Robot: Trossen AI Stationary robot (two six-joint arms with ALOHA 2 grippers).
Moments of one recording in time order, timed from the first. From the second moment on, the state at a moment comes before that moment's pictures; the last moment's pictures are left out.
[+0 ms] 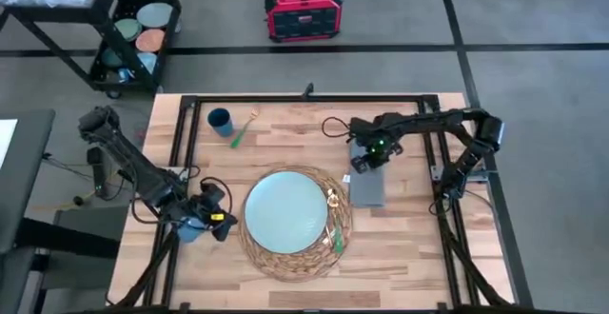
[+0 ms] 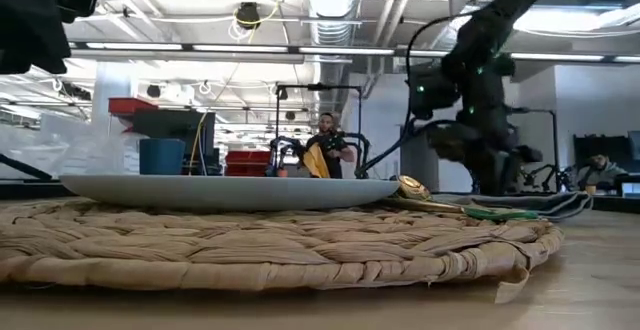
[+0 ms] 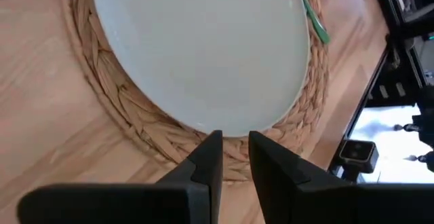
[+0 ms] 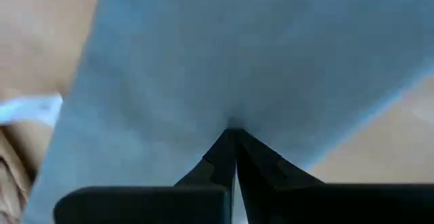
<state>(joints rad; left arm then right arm) -0.76 0.98 0.65 -0.62 -0.52 -1.61 -0.46 1.71 0.88 -0.75 -0.21 0.62</state>
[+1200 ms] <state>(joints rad) -0.51 0.91 0.65 -0.51 -0.69 -1.40 -0.53 2.06 1.98 -1.30 -0.08 0.22</state>
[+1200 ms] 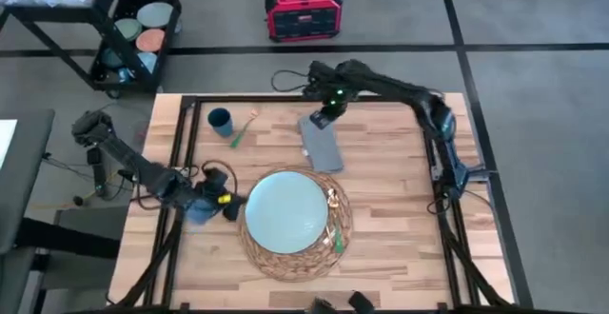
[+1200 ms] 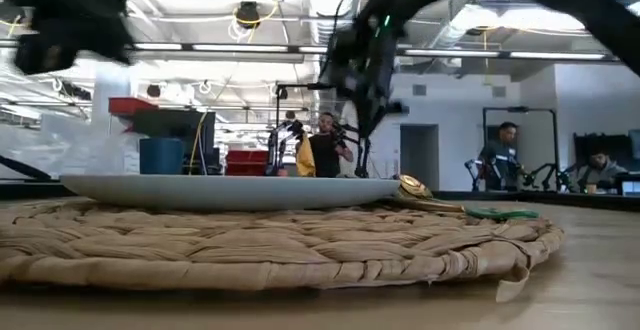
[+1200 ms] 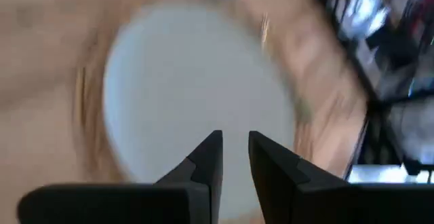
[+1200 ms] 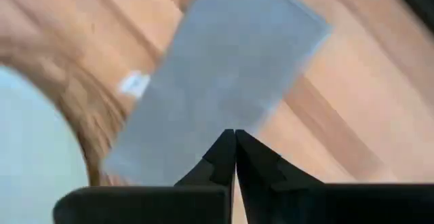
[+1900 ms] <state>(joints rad) 0.35 1.54 1.05 -0.12 0.05 -0.68 -0.51 1.36 1.95 -1.57 0.06 0.23</state>
